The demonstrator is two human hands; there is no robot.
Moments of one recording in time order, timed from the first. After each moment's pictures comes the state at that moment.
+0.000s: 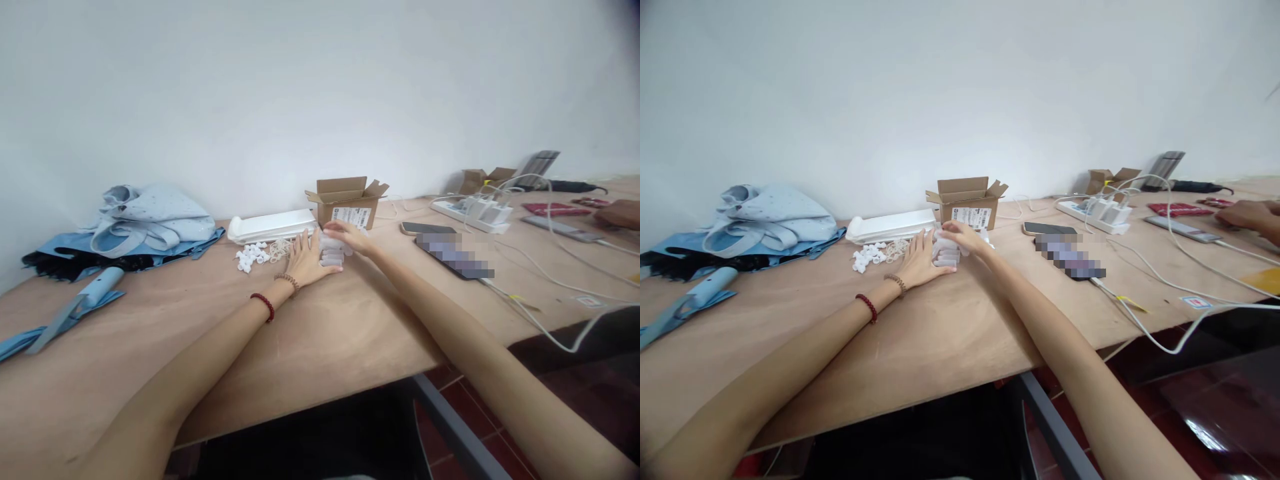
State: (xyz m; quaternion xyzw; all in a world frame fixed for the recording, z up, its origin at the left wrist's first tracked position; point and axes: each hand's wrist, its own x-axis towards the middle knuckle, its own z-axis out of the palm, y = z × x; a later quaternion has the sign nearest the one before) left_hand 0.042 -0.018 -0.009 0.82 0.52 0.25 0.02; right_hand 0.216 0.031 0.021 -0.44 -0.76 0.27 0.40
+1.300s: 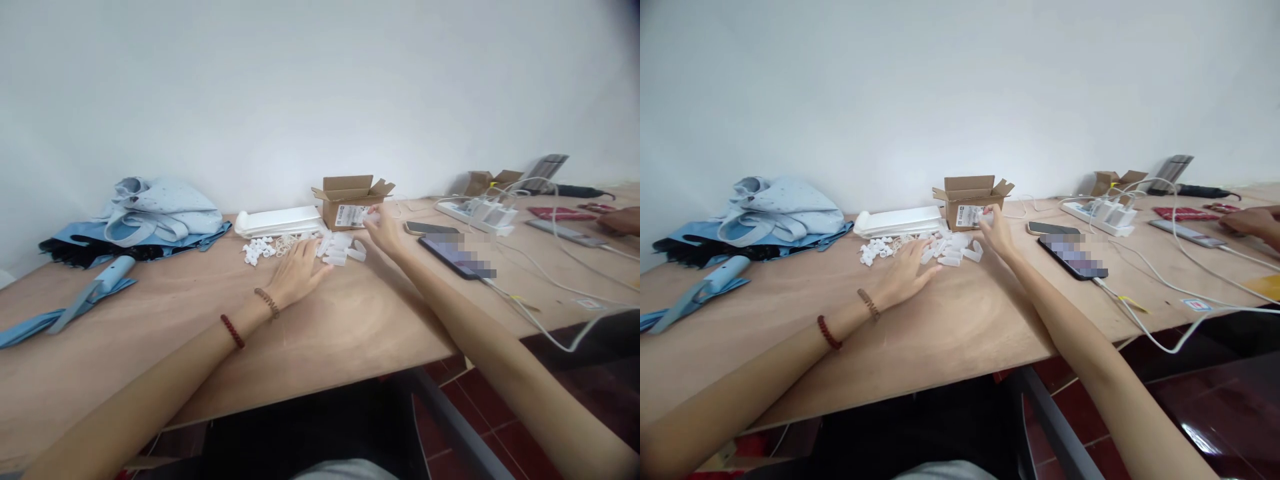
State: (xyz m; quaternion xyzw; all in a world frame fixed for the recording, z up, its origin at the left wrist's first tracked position) left_hand 0.010 -0.087 0.016 0.84 0.42 0.33 0.00; right_hand 0.250 0.007 0.023 -0.54 -0.66 0.11 0.51
